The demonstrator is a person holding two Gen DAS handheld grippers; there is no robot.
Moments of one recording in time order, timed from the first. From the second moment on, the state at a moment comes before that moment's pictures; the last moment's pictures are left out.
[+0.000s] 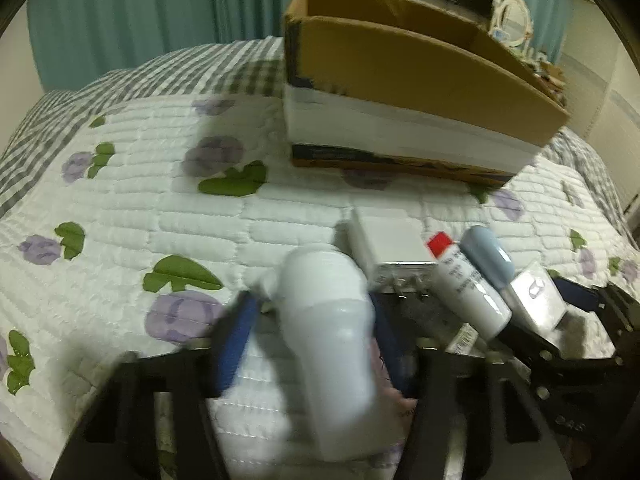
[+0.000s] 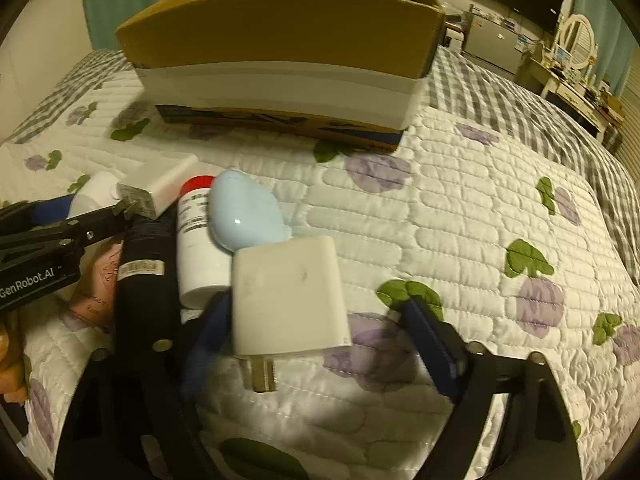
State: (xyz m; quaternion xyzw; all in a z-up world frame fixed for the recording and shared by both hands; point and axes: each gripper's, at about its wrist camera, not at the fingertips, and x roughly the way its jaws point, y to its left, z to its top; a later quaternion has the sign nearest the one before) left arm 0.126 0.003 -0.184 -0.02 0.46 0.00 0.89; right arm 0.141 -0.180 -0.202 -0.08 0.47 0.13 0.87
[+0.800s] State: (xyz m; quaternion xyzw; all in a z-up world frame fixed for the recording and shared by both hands) left arm 0.059 0.015 -0.096 -0.03 0.37 -0.01 0.93; right arm 0.090 -0.191 -0.131 -0.01 0.41 0.14 0.90
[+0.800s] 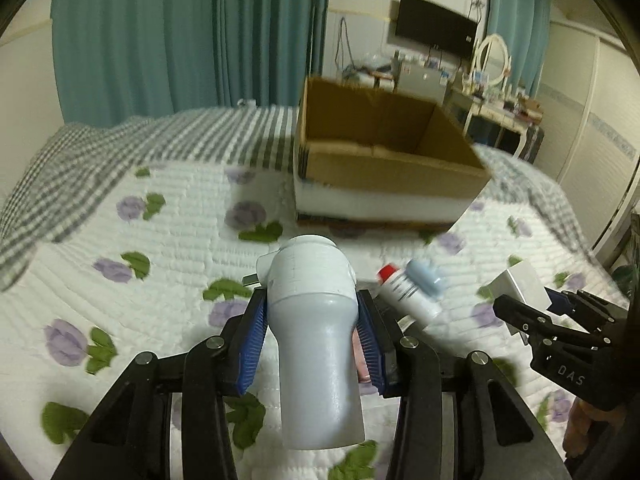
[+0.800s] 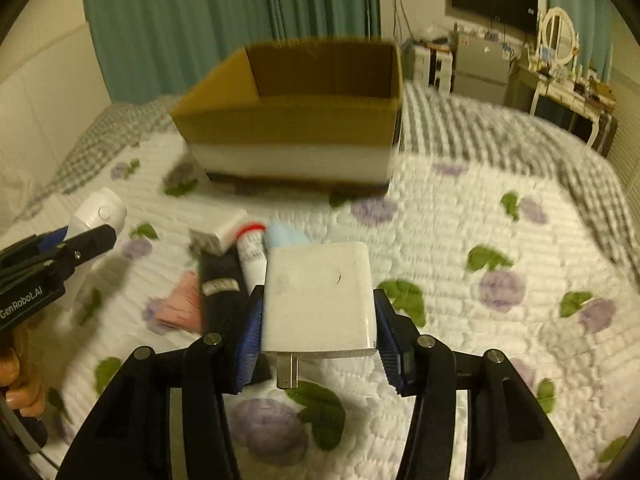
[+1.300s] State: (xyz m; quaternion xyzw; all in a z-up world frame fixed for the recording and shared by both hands) left arm 0.038 0.001 0.039 -0.03 0.24 -0.05 0.97; right arm 0.056 -0.195 0.015 -0.01 0.27 0.15 0.95
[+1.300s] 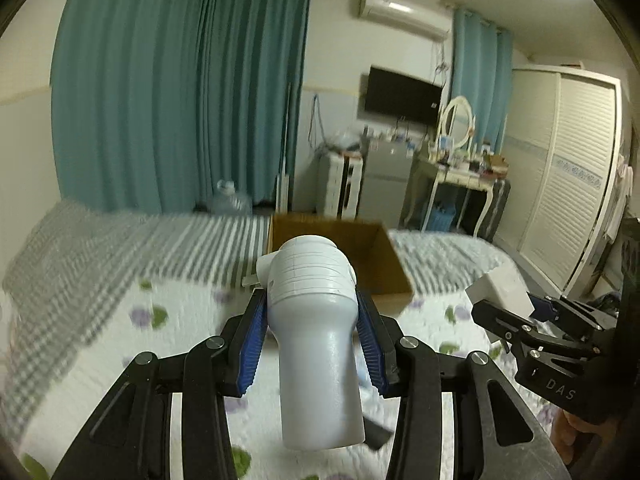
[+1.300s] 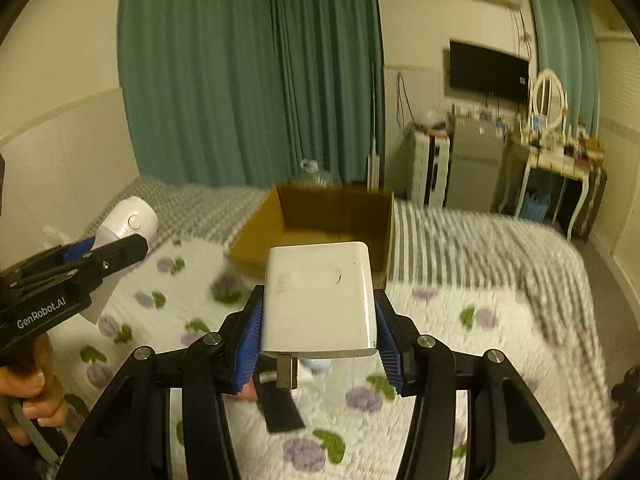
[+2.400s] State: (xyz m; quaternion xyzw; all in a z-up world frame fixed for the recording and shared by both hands) left arm 0.261 -0.005 -0.021 -0.02 0.31 -0.08 0.95; right arm 0.266 -0.162 -0.012 -0.07 0.29 0.16 0.94
